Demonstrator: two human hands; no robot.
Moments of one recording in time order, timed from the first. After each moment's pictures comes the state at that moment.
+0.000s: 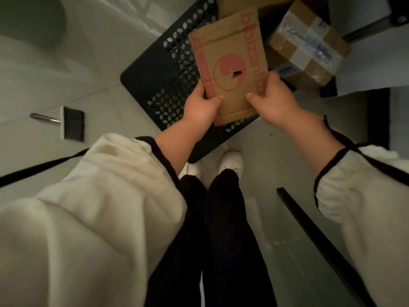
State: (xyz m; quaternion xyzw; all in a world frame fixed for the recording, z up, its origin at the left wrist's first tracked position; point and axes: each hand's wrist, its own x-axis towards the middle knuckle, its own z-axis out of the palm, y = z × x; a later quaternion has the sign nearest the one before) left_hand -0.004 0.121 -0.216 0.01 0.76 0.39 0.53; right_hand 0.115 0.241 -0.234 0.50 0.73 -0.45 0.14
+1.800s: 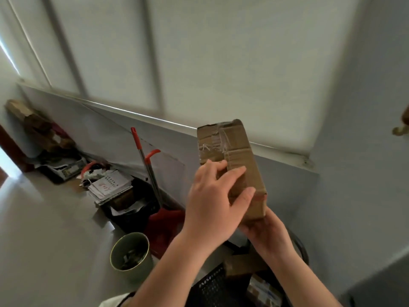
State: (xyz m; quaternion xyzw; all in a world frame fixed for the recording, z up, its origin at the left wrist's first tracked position) left_hand -0.010 0.070 0.553 0.51 0.78 0.36 -0.06; right_hand 0.081 0.176 0.455 0.18 0.31 -0.88 -0.30
